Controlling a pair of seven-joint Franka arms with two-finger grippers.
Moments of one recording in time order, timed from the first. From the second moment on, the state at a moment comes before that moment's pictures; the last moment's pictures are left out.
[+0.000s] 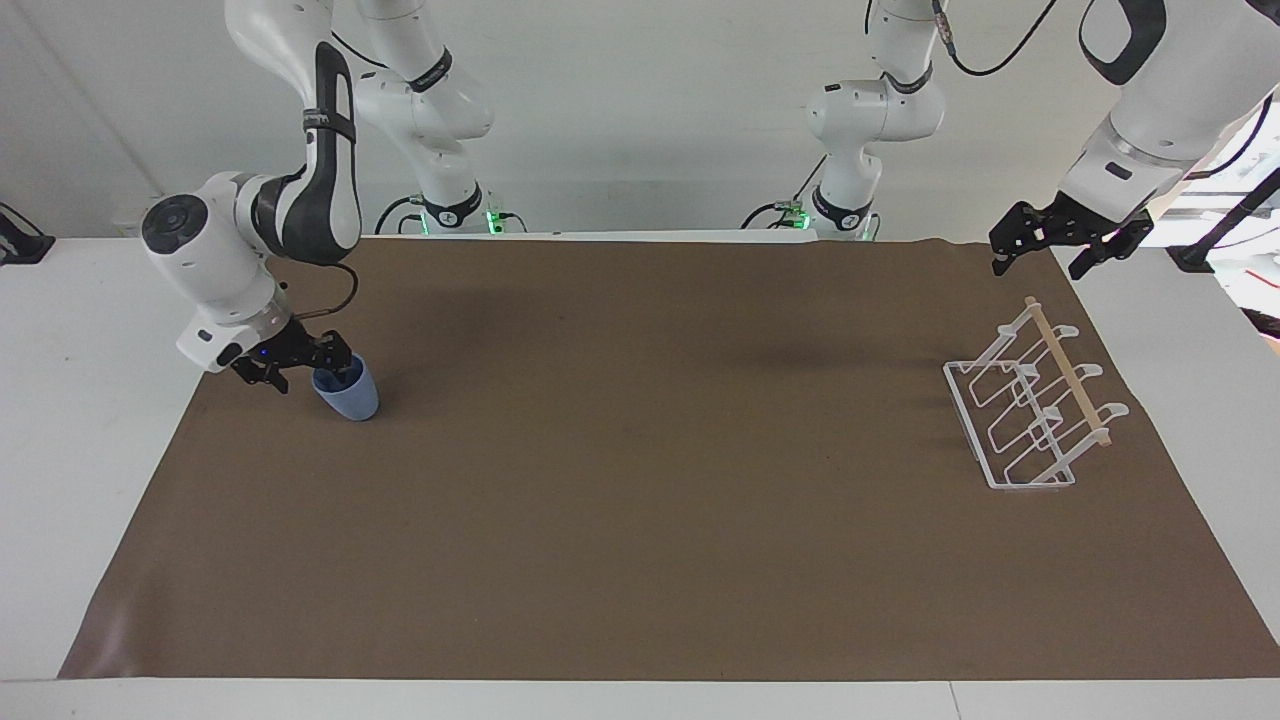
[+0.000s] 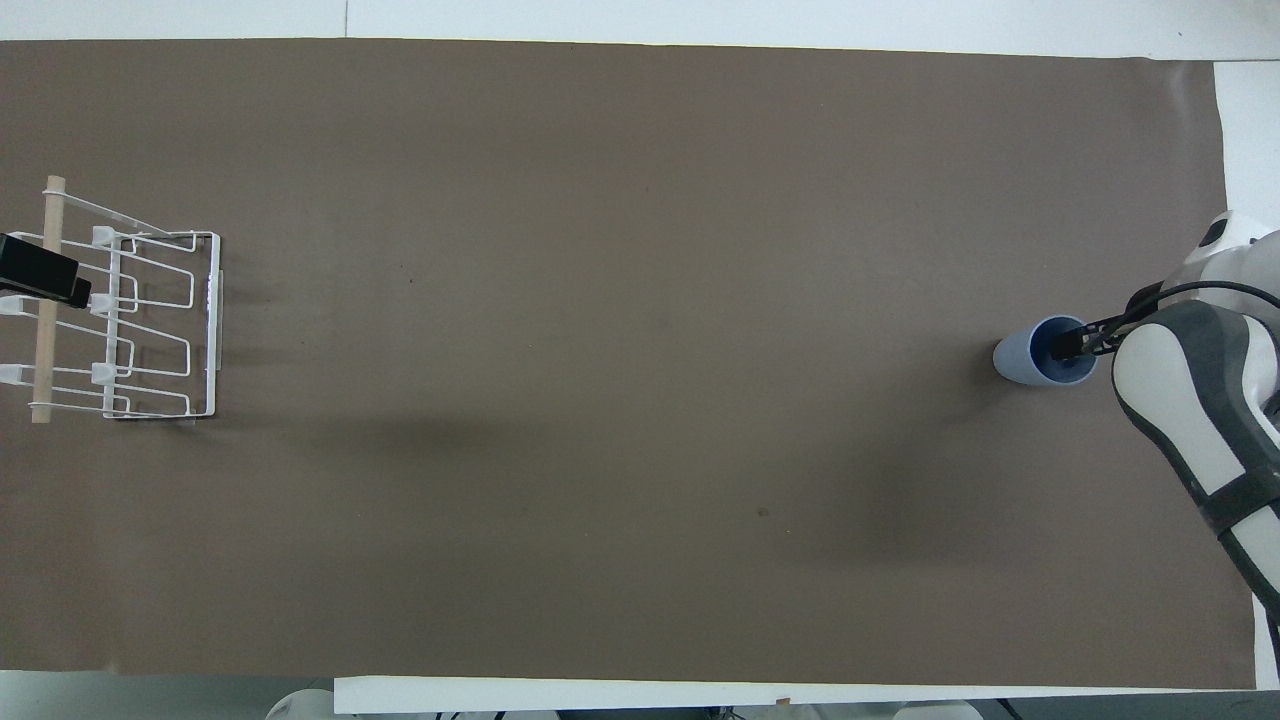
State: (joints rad) left arm -0.09 -0.02 0.01 -1.58 0.03 1.48 0.12; right arm -0.18 0.08 -0.04 -2.16 -0.01 2.17 -0.40
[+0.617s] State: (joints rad) left arm -0.09 -0.02 0.01 -1.58 0.03 1.48 0.12; right arm -0.17 0.08 -0.02 -2.10 0.05 2.07 -0.43
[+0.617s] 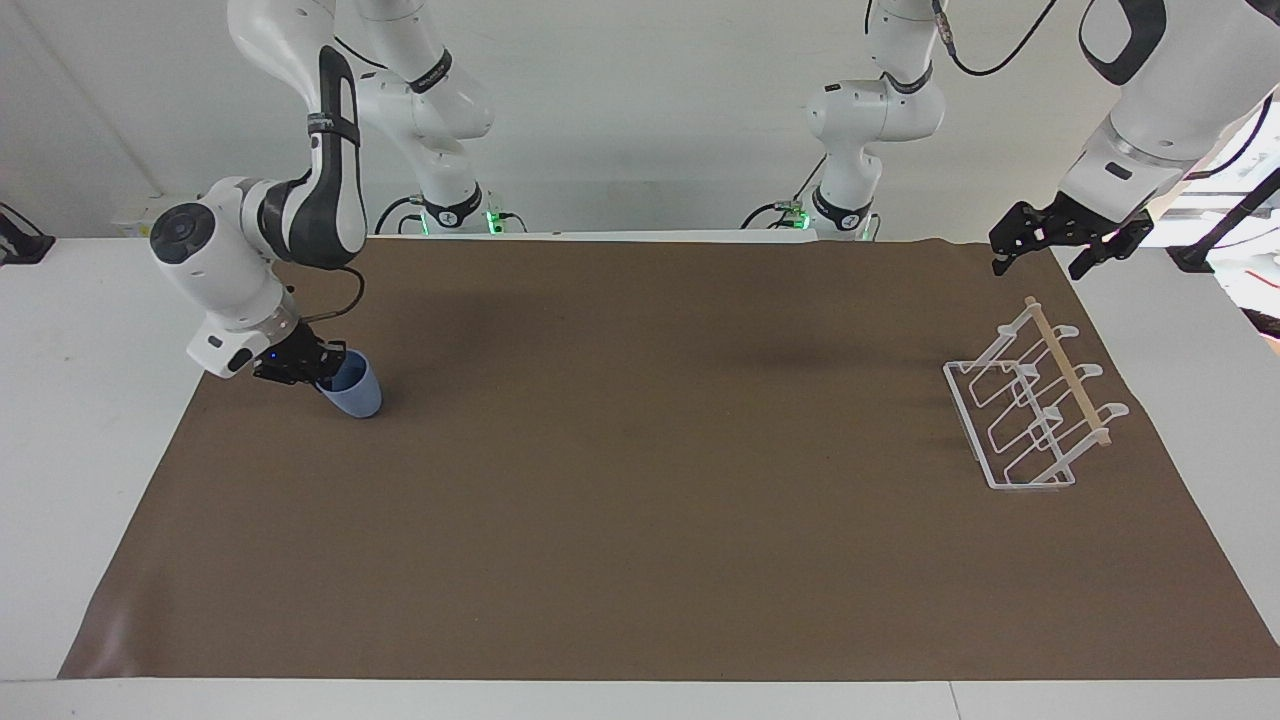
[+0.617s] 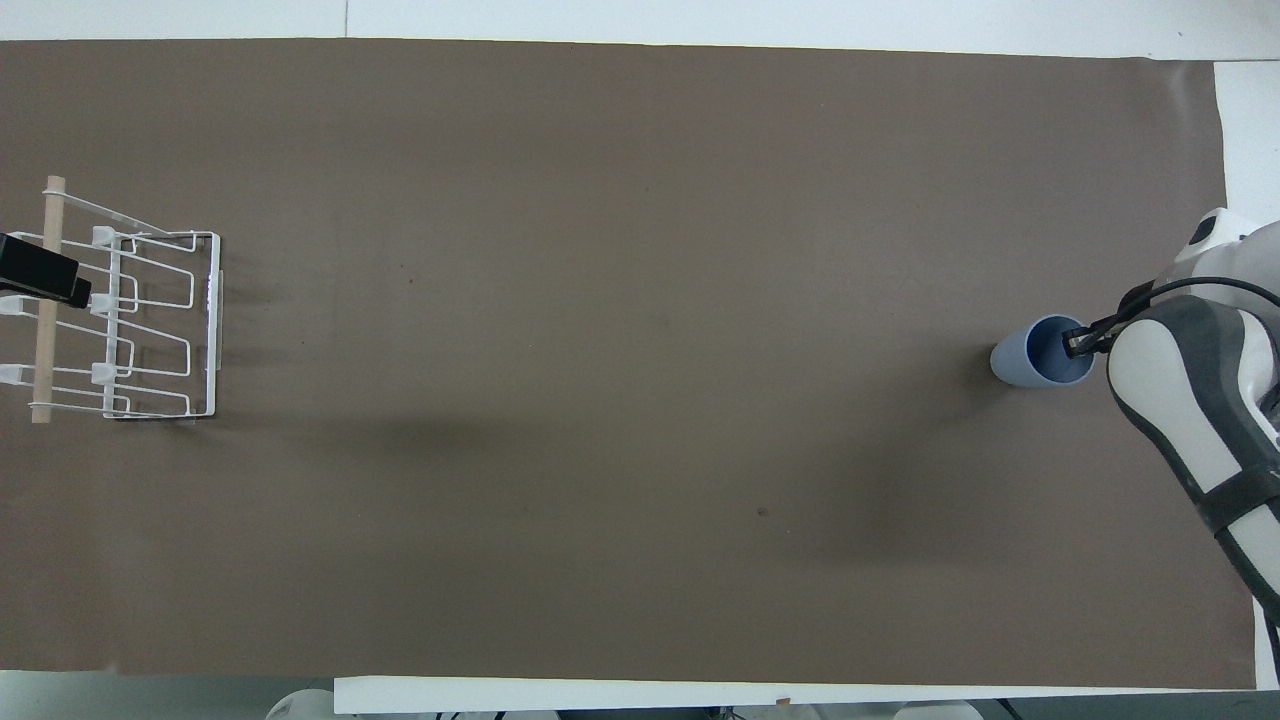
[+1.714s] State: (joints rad) left arm -0.09 -0.02 0.01 -1.58 0.03 1.47 0.02; right arm 0.19 0.06 -0.01 -1.91 1.12 1.84 -0.21
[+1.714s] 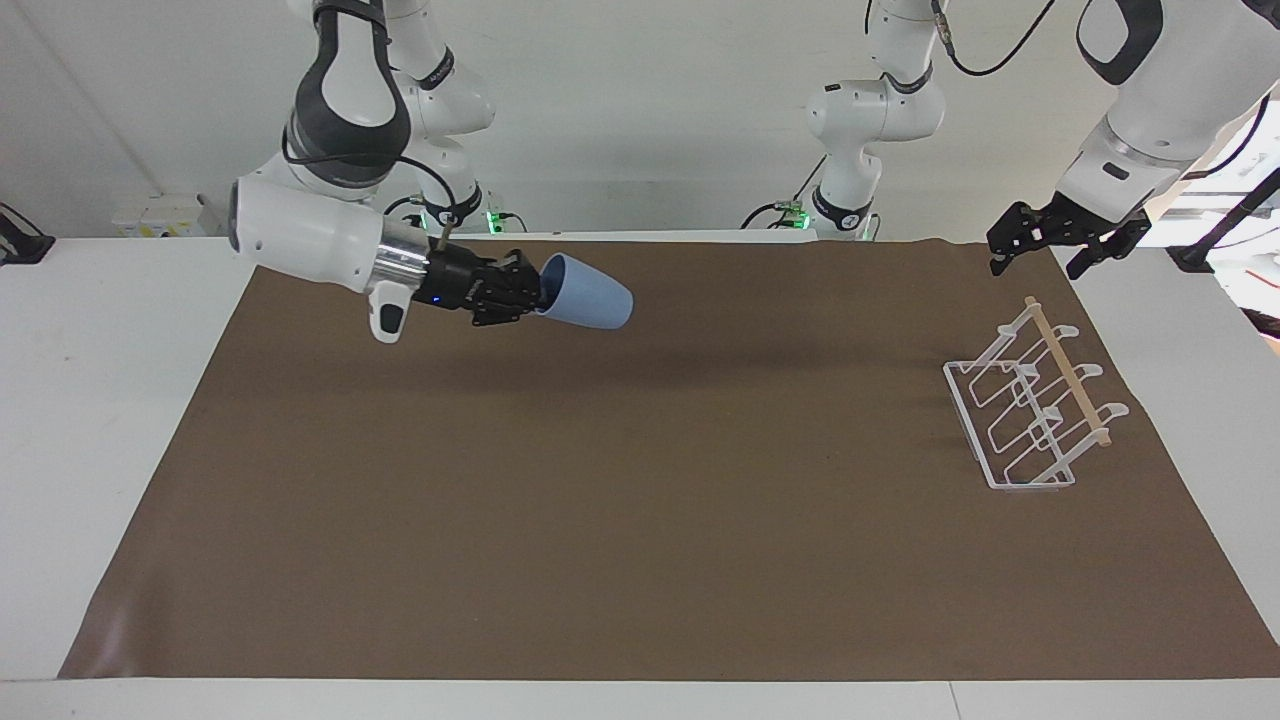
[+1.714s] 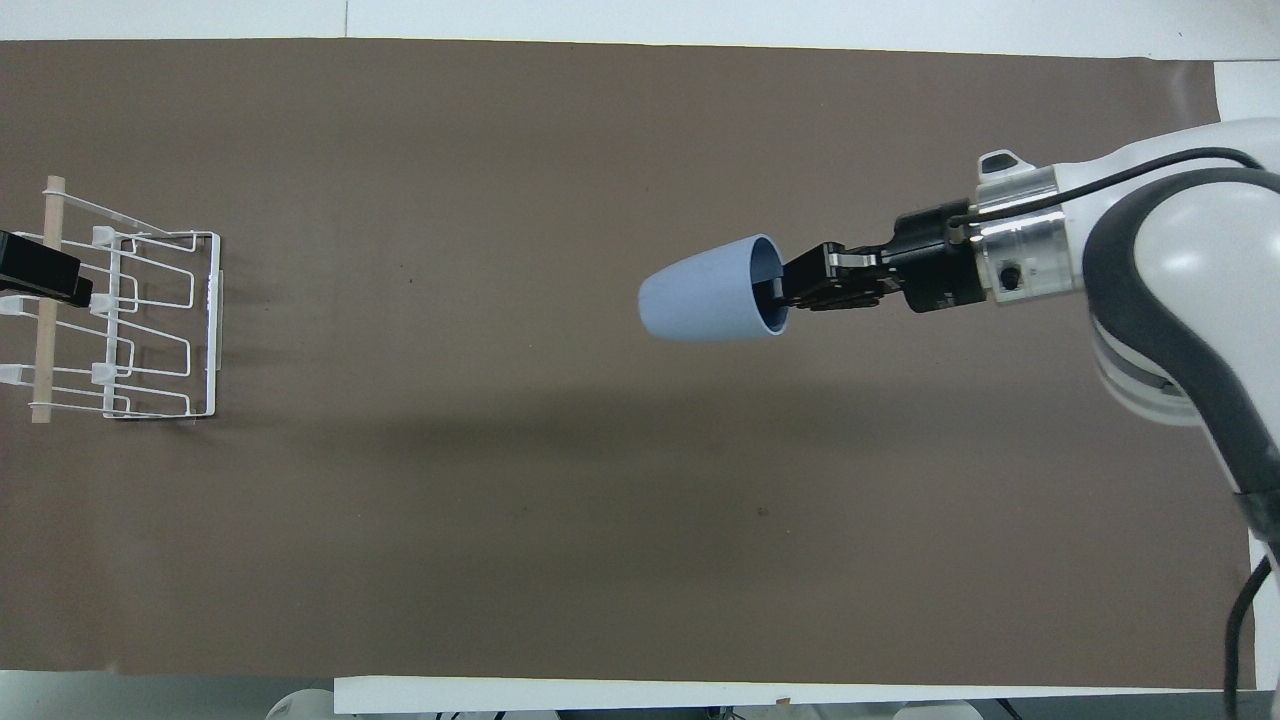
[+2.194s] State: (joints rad) left arm -0.21 -0.03 -0.01 -1.57 -0.14 1.46 -0.80; right arm 0.37 0.06 -0.01 -1.94 1.32 2.02 -0.13
